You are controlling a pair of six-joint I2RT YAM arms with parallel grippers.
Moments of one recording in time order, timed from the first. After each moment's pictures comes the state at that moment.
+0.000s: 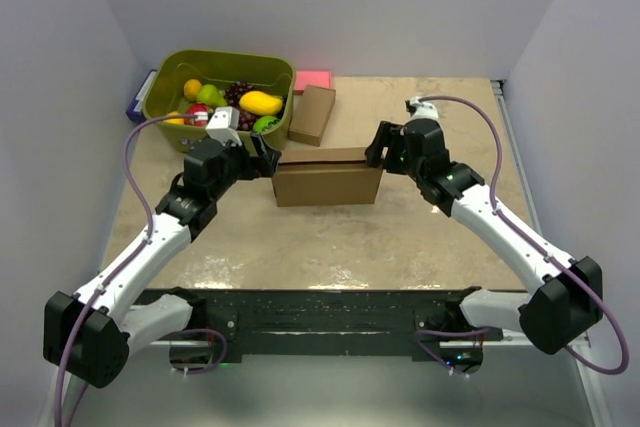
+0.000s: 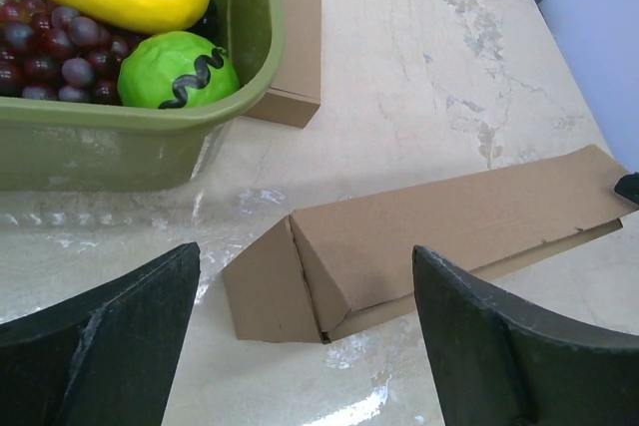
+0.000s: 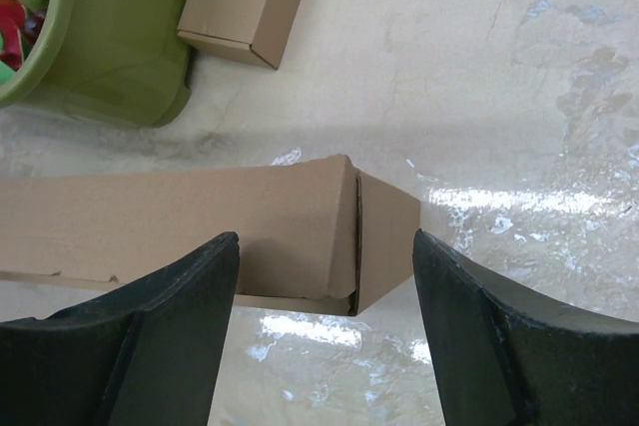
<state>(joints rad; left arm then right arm) -0.40 1.06 0.77 0.00 -0.01 -0.42 0.50 1.24 1.03 -0.30 0.19 0.53</state>
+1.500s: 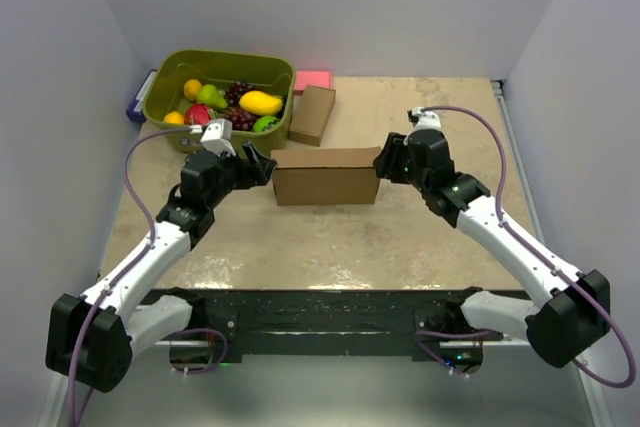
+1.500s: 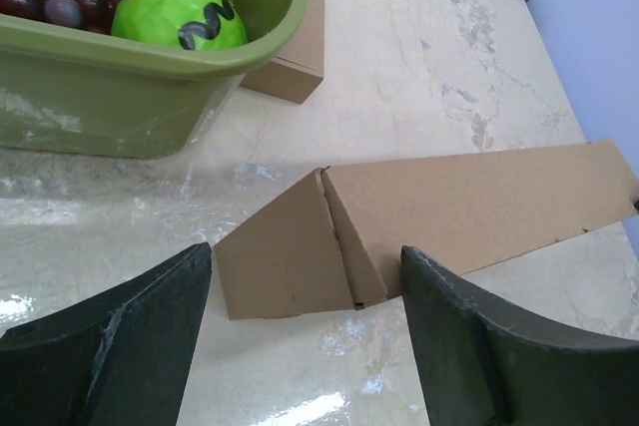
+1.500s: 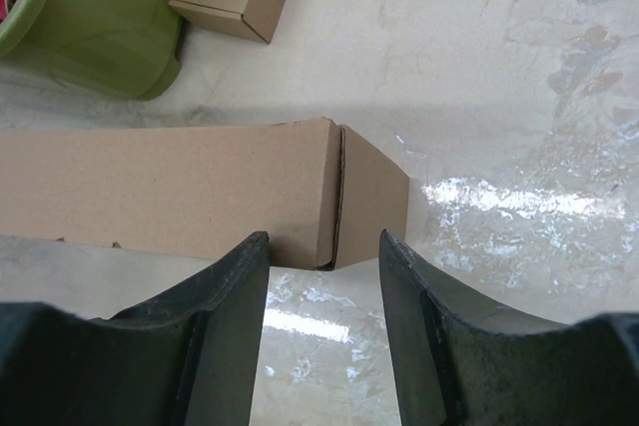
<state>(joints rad) -0.35 1.03 0.64 0.11 0.07 -0.49 0.51 1.16 0.95 -0.30 0.18 0.50</state>
